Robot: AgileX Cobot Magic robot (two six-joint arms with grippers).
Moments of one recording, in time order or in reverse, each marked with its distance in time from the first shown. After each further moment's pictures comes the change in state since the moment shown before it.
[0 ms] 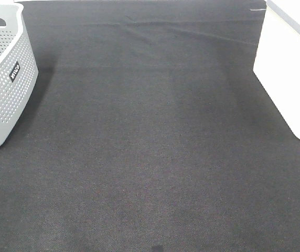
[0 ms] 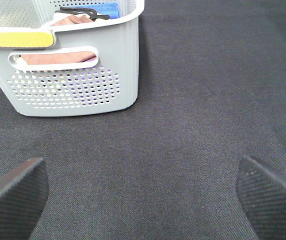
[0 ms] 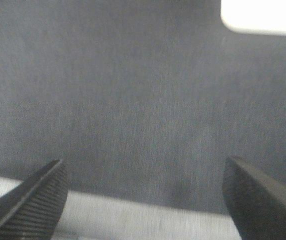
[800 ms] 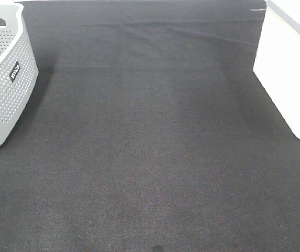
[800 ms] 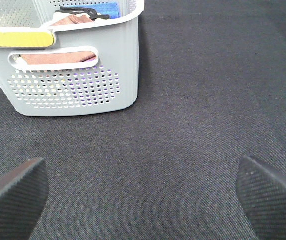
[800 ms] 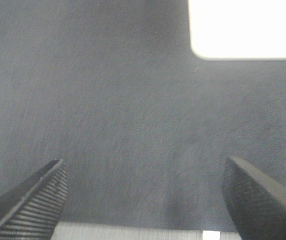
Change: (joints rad) left arm 0.000 0.000 0.000 0.000 0.000 0.000; right arm -0.099 -0.146 0.000 0.004 -0.014 -0.003
